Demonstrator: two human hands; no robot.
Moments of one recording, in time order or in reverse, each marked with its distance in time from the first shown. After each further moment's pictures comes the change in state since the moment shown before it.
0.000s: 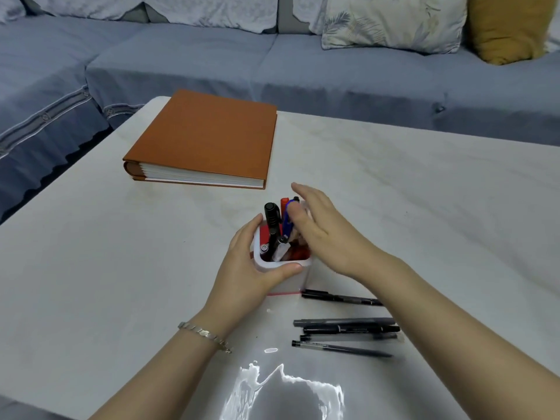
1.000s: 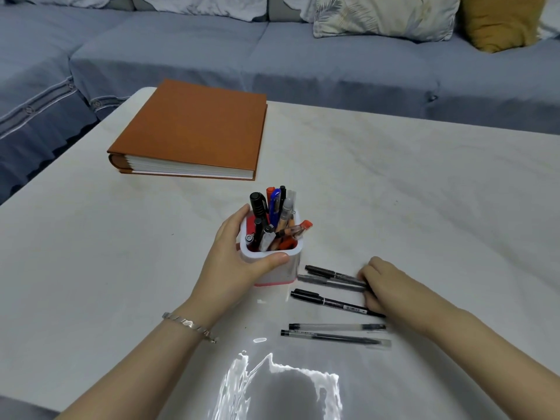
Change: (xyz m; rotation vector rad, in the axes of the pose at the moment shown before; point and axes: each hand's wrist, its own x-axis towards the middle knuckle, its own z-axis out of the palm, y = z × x) left_hand -0.002 0.007 0.000 0.017 0.004 0.016; right_hand -0.082 0.123 -0.026 -0.692 -0.247 0.056
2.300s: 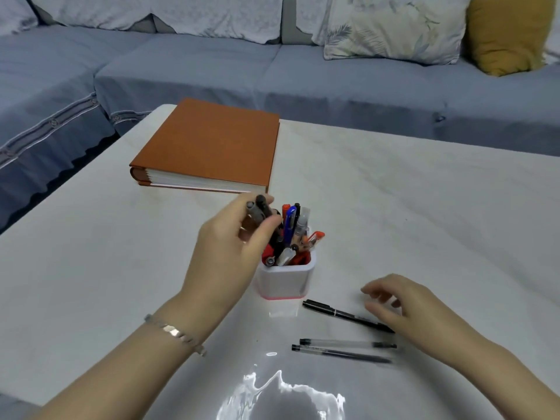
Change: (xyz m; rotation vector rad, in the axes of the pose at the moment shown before) left_hand -0.002 0.060 -0.030 0.093 0.238 0.313; right_hand -0.018 -0.028 -0.029 0.397 0.122 0.102
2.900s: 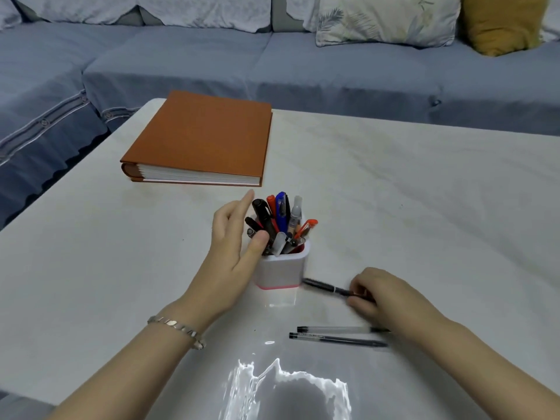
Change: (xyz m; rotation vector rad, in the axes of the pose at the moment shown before) left_hand -0.018 -0.047 0.012 0.018 -0.317 -0.125; right_hand 0.014 0.012 0.027 -0.161 -0.045 -0.076
